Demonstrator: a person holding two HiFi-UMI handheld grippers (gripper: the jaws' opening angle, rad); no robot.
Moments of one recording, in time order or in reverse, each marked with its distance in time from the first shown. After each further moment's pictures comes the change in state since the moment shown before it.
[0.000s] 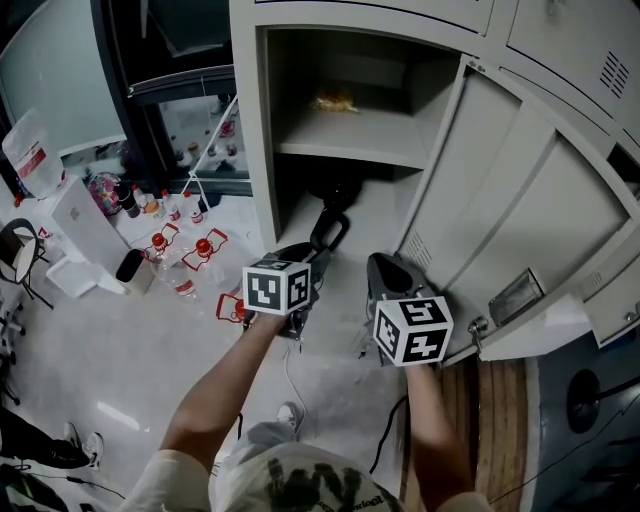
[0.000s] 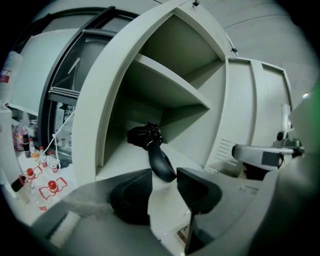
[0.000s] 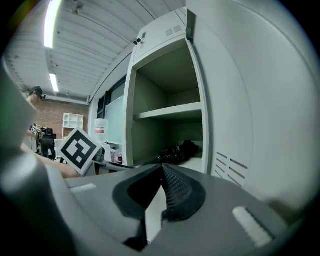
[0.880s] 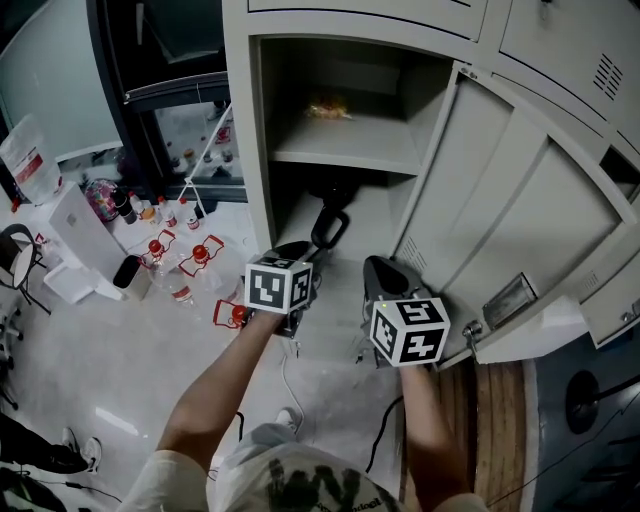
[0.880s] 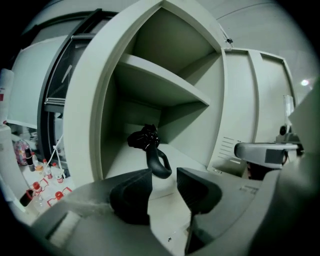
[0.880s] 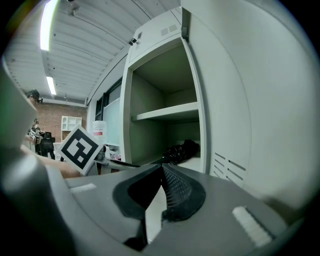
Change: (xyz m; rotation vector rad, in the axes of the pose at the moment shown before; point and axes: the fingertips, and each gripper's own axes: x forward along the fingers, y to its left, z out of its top) left arm 0.006 0.000 0.012 0.083 0.036 0.031; right arm 0.002 -0.004 0.004 0.032 0.001 -0.005
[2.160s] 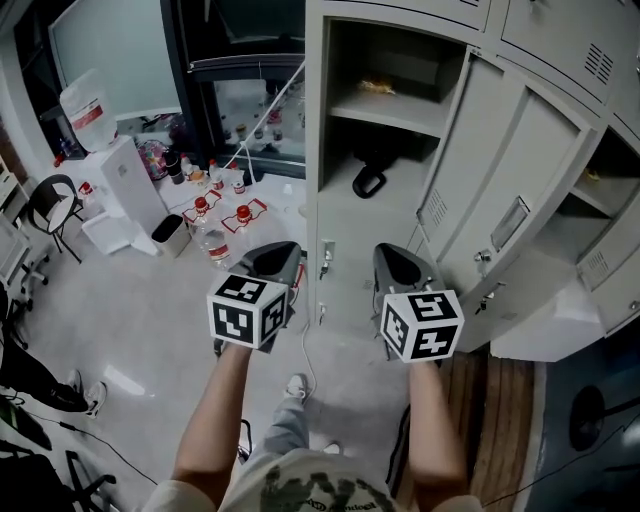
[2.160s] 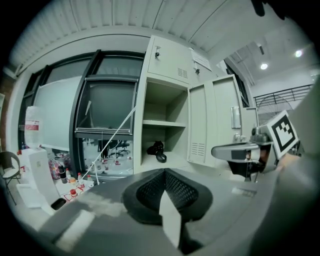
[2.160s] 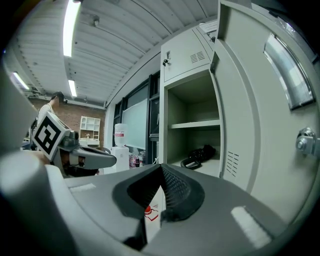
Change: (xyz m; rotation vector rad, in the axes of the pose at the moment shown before) left arm -0.227 -0.051 -0.038 0.110 -0.153 0.210; right arm -0.109 0.095 -0.008 -0.082 -0.052 0.157
